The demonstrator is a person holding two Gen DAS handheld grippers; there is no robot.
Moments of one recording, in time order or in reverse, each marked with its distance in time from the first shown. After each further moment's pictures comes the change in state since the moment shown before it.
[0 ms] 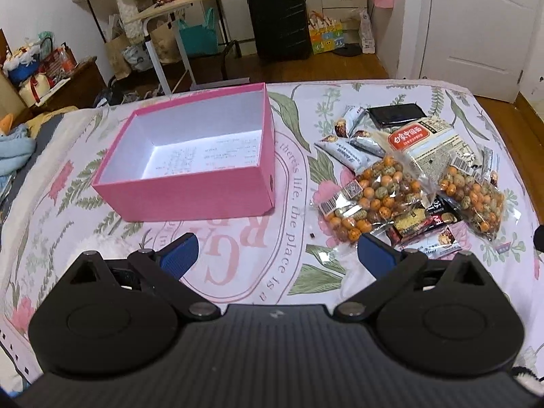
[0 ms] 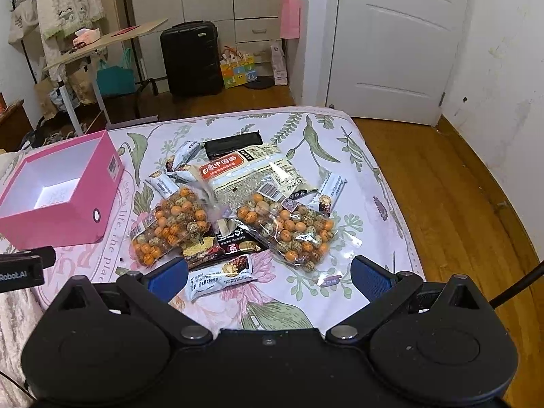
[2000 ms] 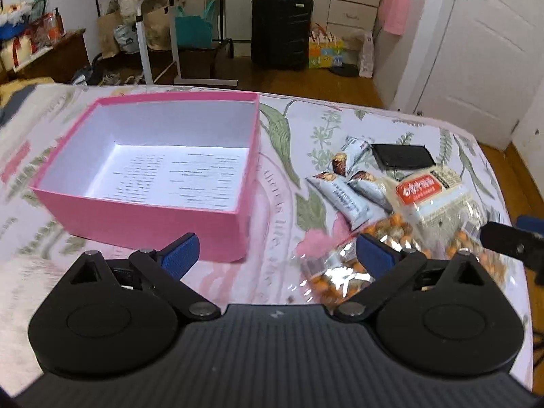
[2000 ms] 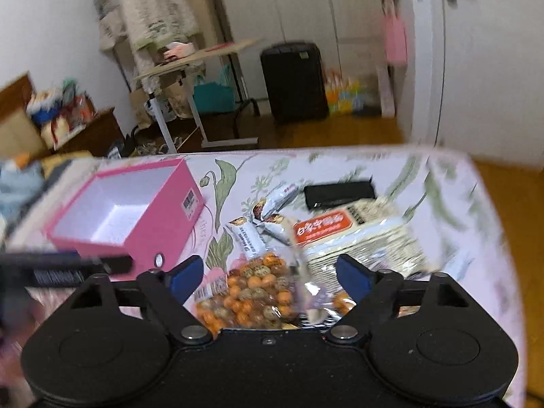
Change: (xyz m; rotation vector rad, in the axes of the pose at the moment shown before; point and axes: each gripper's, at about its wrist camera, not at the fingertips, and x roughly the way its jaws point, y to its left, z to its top) left arm 0.103 0.013 0.038 -0.171 -0.028 -0.127; right arm 0.107 0.019 0.068 -0.087 -0.067 0.406
